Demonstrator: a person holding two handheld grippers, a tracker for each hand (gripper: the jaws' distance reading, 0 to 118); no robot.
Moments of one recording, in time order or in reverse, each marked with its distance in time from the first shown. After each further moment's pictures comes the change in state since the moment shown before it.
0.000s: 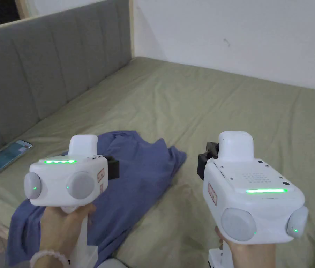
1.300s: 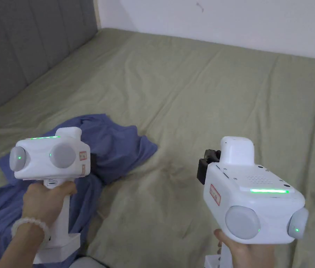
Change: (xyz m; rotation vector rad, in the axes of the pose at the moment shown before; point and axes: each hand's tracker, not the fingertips) left arm 0.026 0.030 -0.061 -0.232 -0.021 -0.046; right arm 0.060 -0.038 -0.022 -0.155 -0.077 -0.147
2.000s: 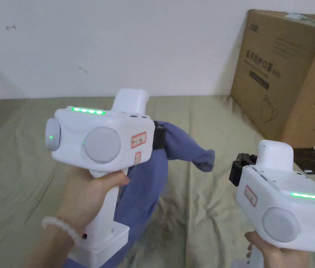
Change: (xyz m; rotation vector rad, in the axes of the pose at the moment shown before) left arm 0.331 0.002 0.186 0.361 -0.738 -0.560; right arm 0.206 0.023 0.194 0.271 -0.485 -0.225
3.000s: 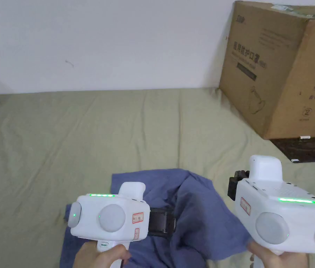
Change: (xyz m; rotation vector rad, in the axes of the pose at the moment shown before) left arm -0.041 -0.156 -0.060 -0.400 -0.019 0.240; right arm 0.003 -0.042 -0.014 -0.162 -0.027 0.090
